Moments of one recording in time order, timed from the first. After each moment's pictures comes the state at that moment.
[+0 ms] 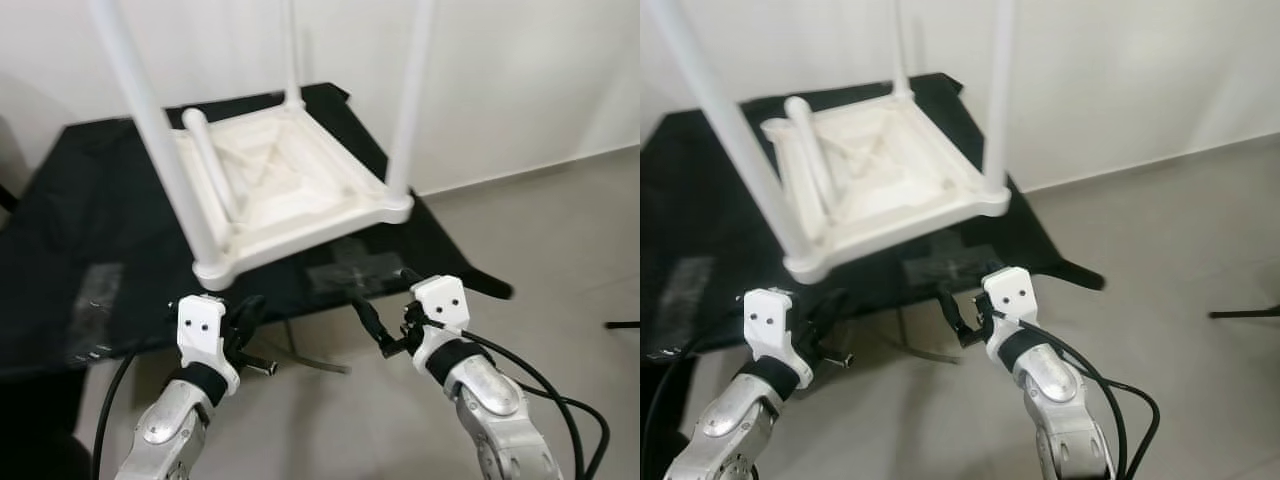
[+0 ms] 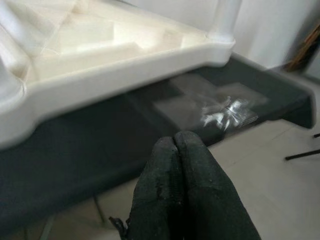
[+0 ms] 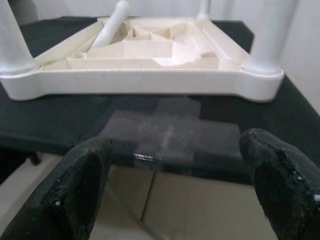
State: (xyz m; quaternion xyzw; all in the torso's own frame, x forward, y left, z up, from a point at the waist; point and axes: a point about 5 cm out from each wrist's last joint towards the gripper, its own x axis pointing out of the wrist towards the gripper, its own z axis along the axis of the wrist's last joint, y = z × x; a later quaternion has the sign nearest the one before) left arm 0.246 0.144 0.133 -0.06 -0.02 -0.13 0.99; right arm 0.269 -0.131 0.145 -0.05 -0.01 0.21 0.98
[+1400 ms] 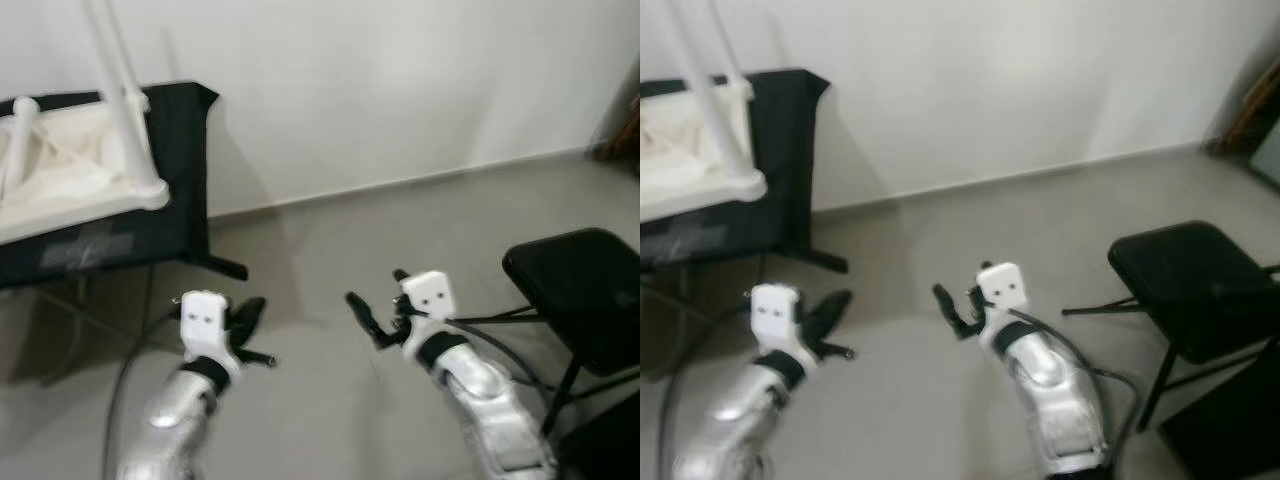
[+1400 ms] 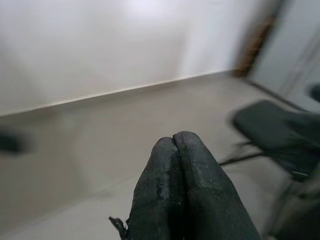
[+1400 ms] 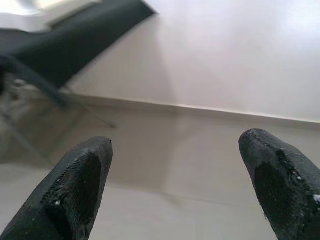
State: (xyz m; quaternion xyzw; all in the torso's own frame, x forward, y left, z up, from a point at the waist) left arm 0.263 0.126 0.133 -0.10 -0.02 -0.17 0.98; right arm 0.291 -0.151 0.138 -0.08 0.01 0.18 0.98
